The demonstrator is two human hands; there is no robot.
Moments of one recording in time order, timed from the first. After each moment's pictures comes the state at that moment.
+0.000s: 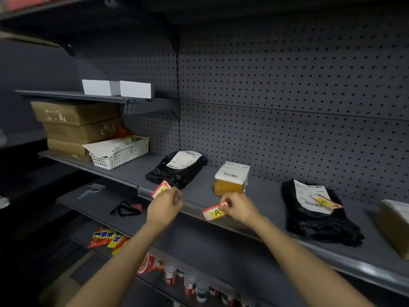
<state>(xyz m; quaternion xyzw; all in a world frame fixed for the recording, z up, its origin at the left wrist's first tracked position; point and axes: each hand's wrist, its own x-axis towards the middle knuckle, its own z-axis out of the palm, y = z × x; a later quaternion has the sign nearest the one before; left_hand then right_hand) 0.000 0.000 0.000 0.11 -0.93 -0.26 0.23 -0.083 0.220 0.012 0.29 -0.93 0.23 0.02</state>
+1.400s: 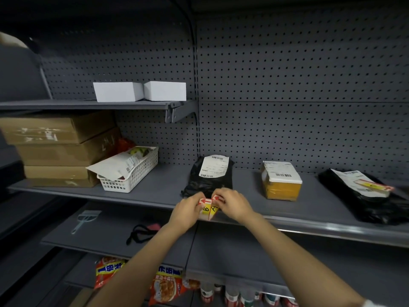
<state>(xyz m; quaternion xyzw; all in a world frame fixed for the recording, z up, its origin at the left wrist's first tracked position) -0.054 -0.165 0.001 -0.11 -0.96 -0.26 0.10 -0.088 0.003 0.005 0.24 -0.94 0.23 0.10</state>
